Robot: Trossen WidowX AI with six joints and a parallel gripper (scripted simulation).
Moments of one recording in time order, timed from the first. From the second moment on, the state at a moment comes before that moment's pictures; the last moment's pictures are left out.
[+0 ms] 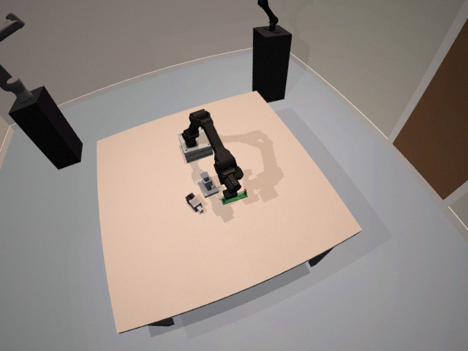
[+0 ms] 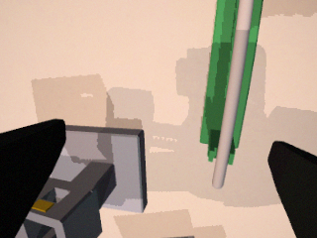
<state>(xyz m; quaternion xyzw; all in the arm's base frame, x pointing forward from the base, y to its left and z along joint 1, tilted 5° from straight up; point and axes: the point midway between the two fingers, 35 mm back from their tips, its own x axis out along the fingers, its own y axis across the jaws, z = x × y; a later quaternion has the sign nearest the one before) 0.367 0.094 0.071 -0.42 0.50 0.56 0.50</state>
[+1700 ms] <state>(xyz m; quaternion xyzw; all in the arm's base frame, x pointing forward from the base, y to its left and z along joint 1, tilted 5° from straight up) 0.388 -0.011 0.081 0.33 0.59 0.01 0.74</state>
